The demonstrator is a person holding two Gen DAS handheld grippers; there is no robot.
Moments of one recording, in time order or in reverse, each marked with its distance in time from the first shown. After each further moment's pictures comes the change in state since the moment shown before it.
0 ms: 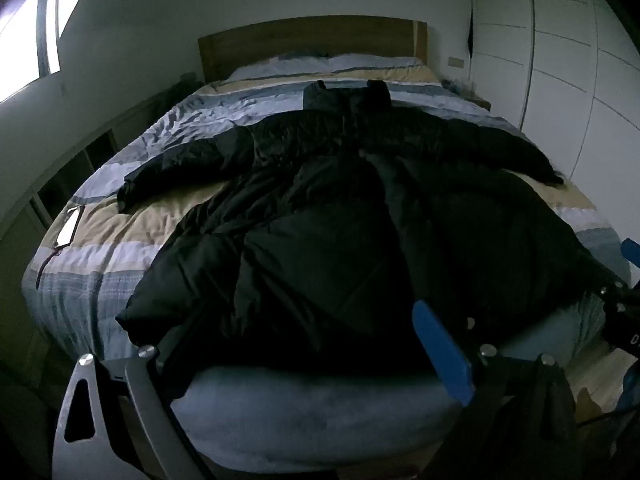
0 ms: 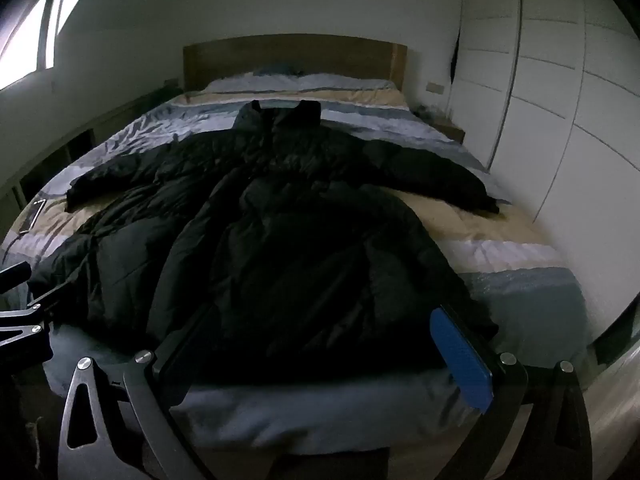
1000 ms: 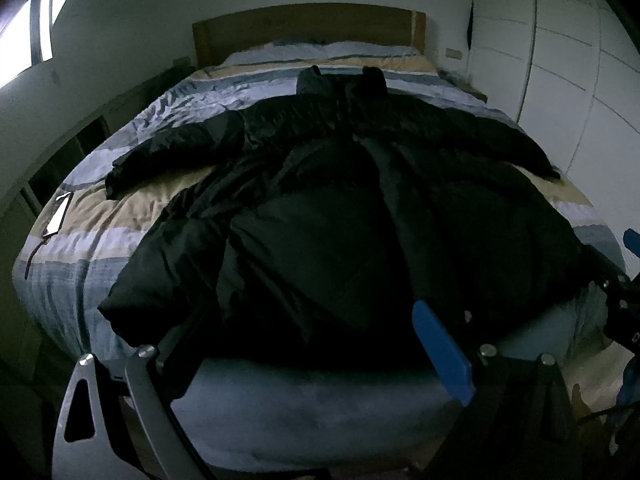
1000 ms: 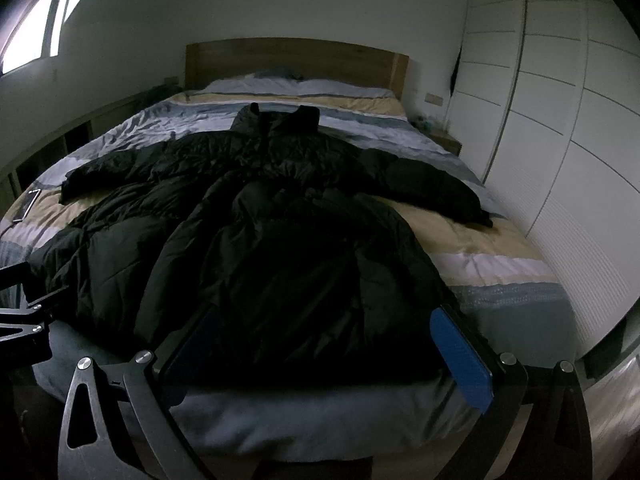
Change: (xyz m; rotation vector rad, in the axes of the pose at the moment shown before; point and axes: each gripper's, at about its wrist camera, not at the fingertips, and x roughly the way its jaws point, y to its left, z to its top) left arm 0.016 0.000 -0.004 -0.019 0.057 -0.042; right arm 0.001 0.000 0.001 -0.048 -0.021 -0.033
